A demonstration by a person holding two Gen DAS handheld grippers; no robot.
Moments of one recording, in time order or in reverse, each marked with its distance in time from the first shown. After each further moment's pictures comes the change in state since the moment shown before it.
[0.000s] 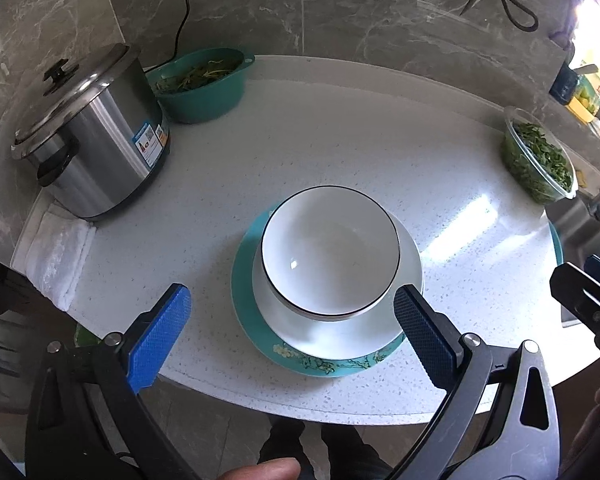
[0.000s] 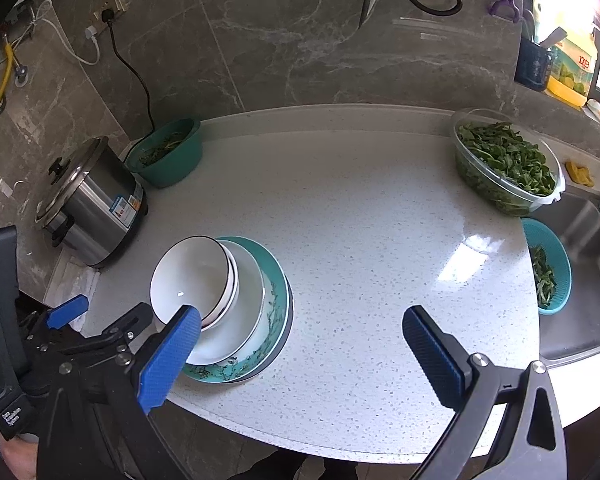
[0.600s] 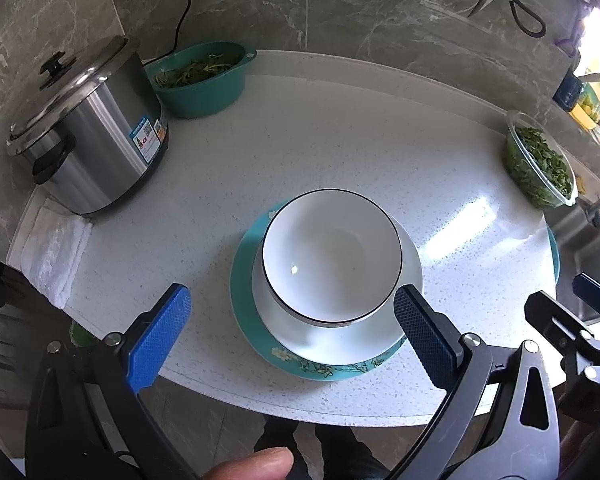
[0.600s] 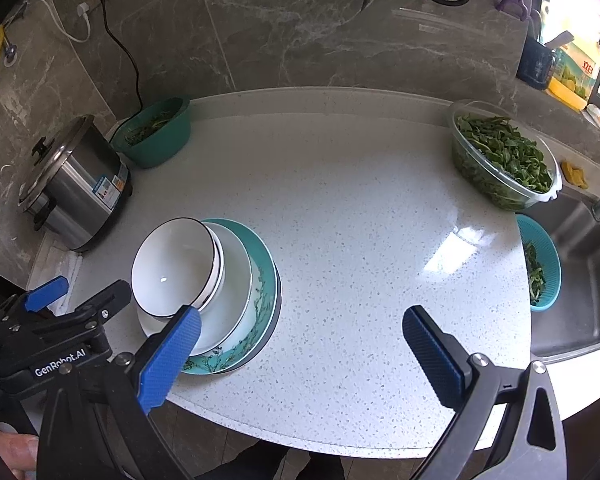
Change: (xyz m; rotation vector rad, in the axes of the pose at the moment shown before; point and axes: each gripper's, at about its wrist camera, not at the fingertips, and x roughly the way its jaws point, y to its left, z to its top) left arm 0.008 0.009 0.013 -0.013 0.027 -0.016; right arm 0.017 0.006 -0.001 -0.036 0.061 -0.060
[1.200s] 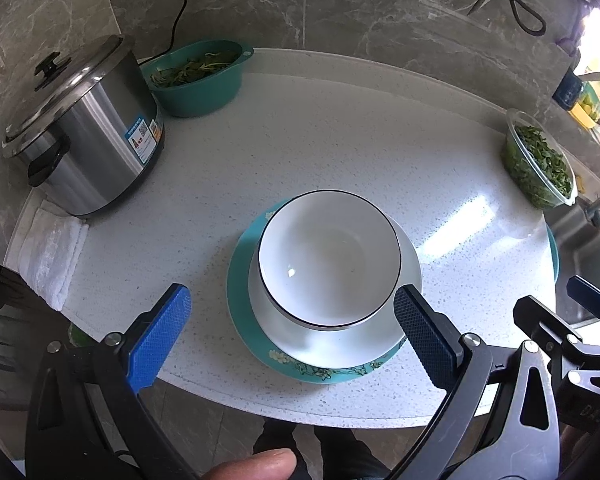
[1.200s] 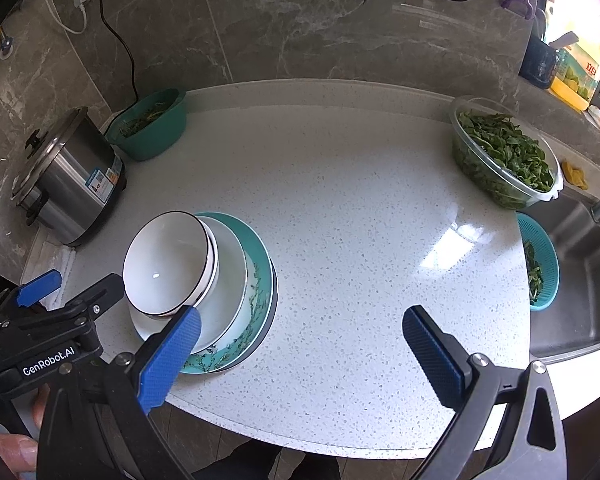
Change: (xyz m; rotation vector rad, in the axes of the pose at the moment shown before) left arm 0.006 0.000 0.005 0.008 0.012 -0.009; right arm 0.010 -0.001 0.002 -0.012 0.024 -0.010
